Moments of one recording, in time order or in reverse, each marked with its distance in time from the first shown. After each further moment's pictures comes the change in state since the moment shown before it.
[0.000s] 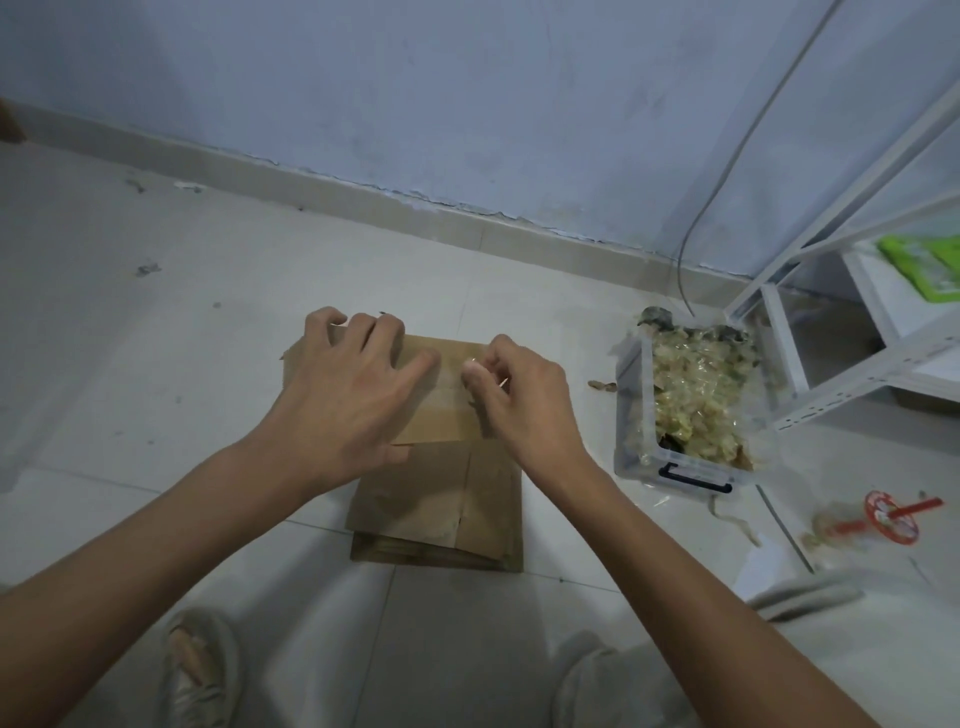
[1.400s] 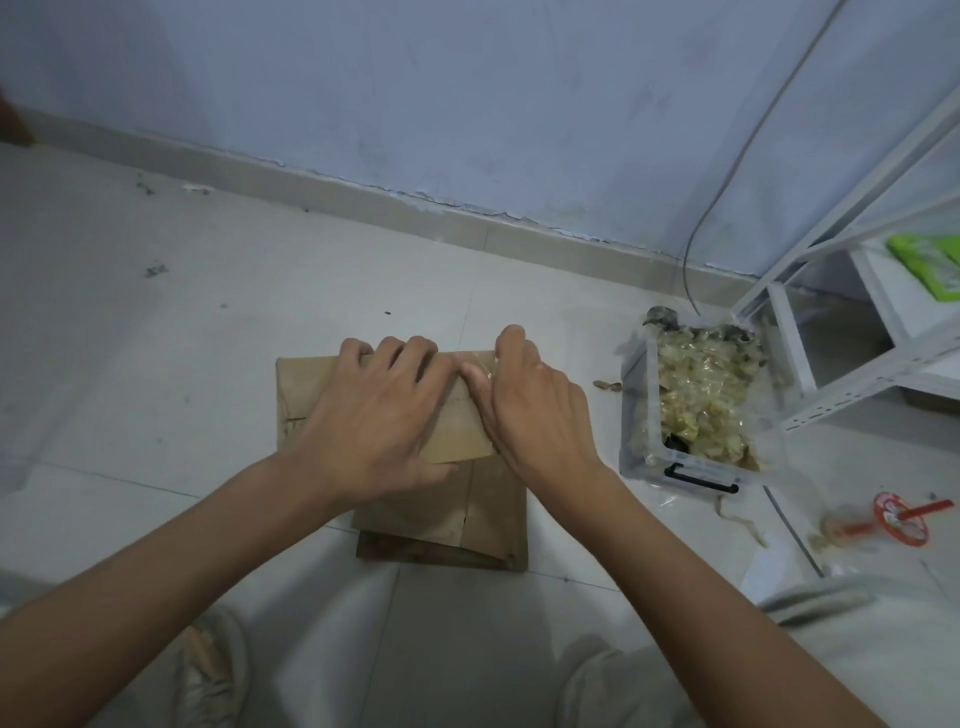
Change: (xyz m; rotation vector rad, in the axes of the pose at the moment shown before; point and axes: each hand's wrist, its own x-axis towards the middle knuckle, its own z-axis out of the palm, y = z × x) left_hand -0.001 0.022 0.003 -0.148 0.035 0.037; right_hand -0.008 -0.013 -0.004 -0.491 0.021 -0.115
